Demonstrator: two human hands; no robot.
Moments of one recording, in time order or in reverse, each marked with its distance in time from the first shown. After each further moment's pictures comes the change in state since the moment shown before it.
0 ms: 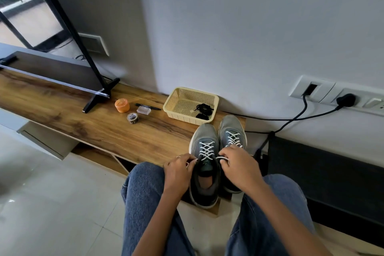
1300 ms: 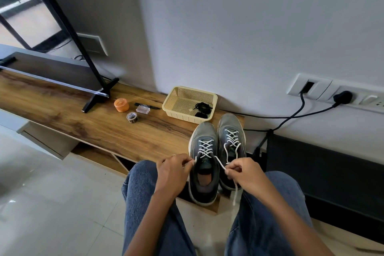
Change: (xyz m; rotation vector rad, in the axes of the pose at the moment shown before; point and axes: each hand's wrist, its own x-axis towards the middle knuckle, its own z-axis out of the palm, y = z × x) left_hand -0.023 0.029 -0.053 0.078 -0.096 0.005; right_hand -0.024 0.017 -0.005 0.436 -0.190 0.227
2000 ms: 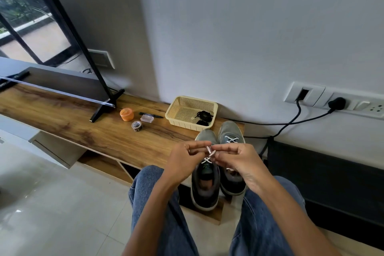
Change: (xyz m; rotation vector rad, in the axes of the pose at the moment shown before) left_hand -0.002 0.047 -0.043 -0.834 -0.183 0.054; right_hand -0.023 -0.059 -0.026 0.864 -0.053 -0.052
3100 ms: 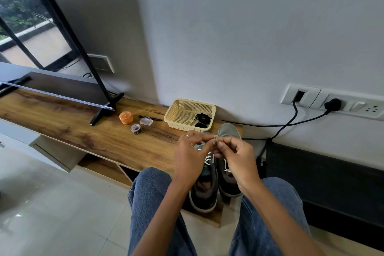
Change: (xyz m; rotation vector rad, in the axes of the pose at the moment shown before) left_hand 0.008 0.008 0.028 0.253 0.329 0.313; right_hand 0.006 0.010 0.009 -0.051 0.226 -0.290
